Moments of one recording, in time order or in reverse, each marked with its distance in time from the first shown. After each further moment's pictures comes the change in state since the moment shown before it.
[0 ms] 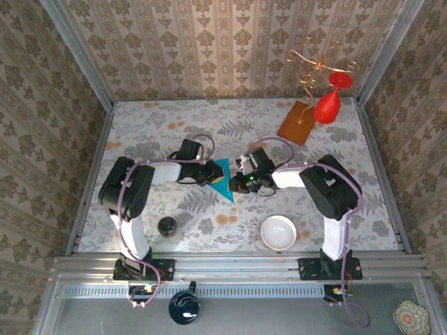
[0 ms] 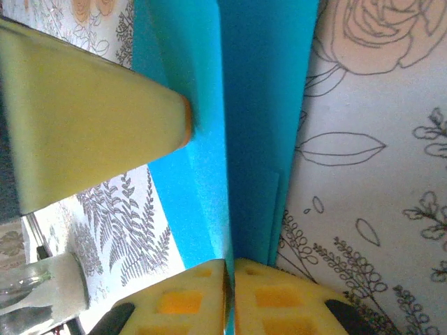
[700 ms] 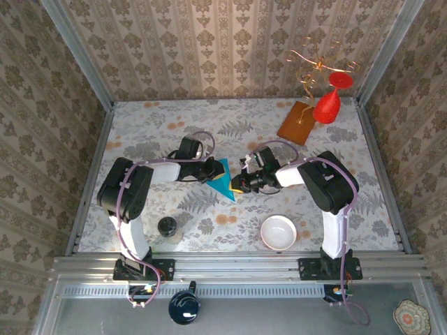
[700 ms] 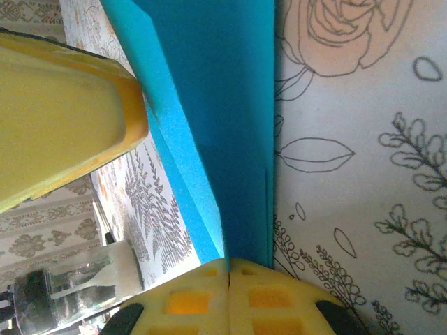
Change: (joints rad) left arm 0.000 -0.013 0.000 0.054 0.005 0.000; right arm -0.066 0.063 -0.021 0.124 -0.196 0.112
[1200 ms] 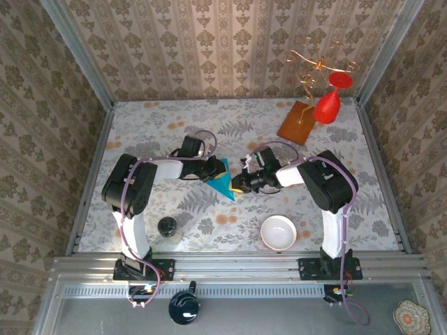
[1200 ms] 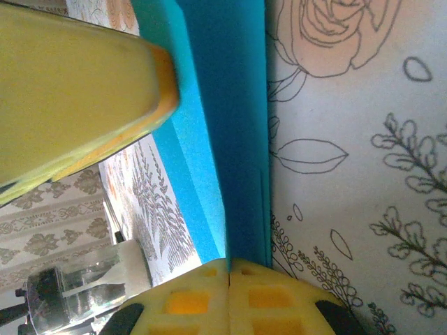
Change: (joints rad) left arm 0.000 0.060 0.047 0.003 0.008 0.001; right arm -0.010 0.009 -0.002 0.020 -0.023 0.026
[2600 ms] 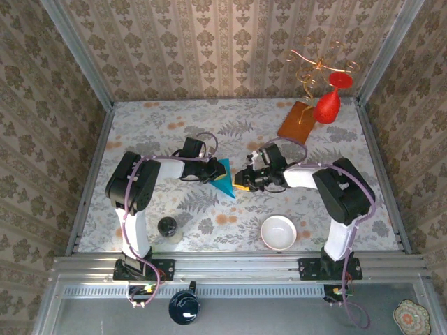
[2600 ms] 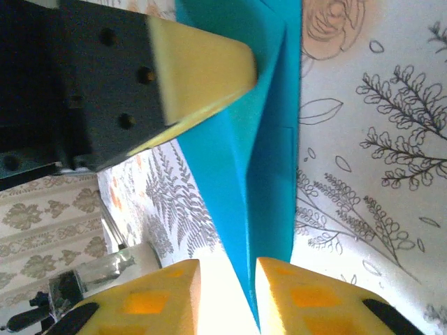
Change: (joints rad) left arm 0.000 0.047 0.013 -0.004 -0.001 0.007; right arm -0.008 -0.195 -0.045 -0.143 0.101 0.016
